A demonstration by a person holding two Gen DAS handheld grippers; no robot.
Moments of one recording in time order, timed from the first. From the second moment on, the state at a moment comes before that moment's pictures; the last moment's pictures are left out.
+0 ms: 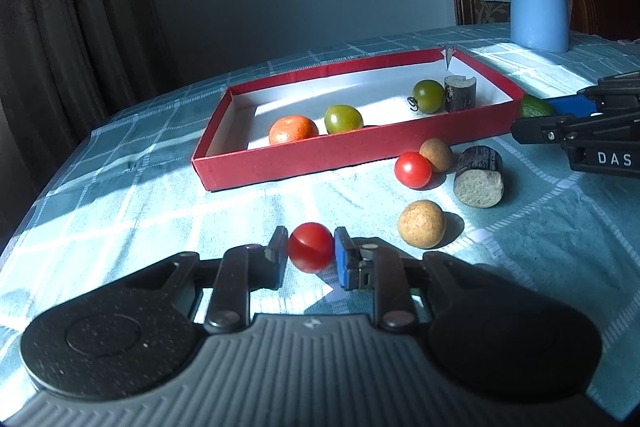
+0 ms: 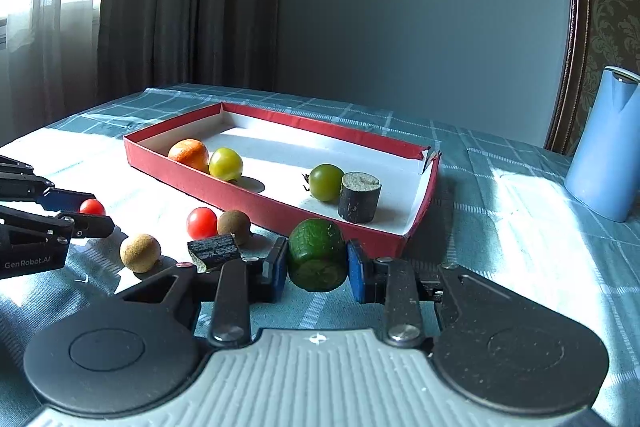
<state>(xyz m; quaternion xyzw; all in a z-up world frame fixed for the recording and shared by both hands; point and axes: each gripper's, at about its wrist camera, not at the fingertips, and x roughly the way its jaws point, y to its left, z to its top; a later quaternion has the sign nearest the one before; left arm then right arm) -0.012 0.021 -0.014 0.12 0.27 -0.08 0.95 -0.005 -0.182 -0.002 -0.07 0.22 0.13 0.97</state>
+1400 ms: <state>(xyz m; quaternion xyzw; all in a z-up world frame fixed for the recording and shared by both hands) 0.161 -0.001 -0.003 0.05 0.31 0.02 0.95 0.182 -0.142 -0.005 -0.04 0.32 0.11 0.94</state>
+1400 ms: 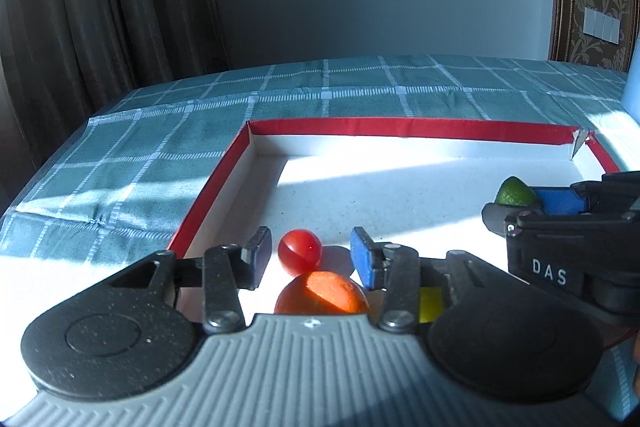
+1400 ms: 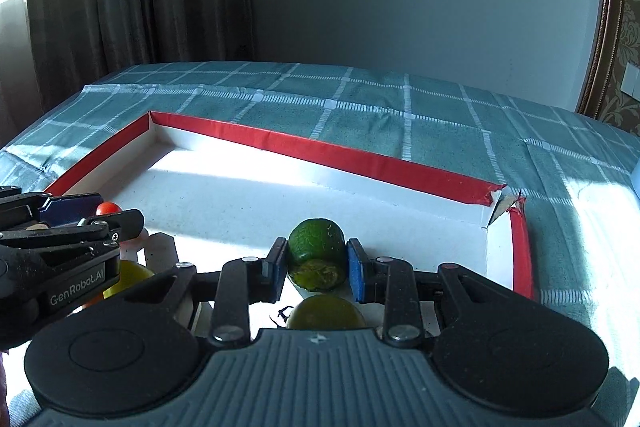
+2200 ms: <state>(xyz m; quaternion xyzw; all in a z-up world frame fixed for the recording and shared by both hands) 0.110 0.009 0.013 0.04 0.23 0.02 0.97 0.141 -0.182 0.010 0.04 0.24 0.09 0.97</state>
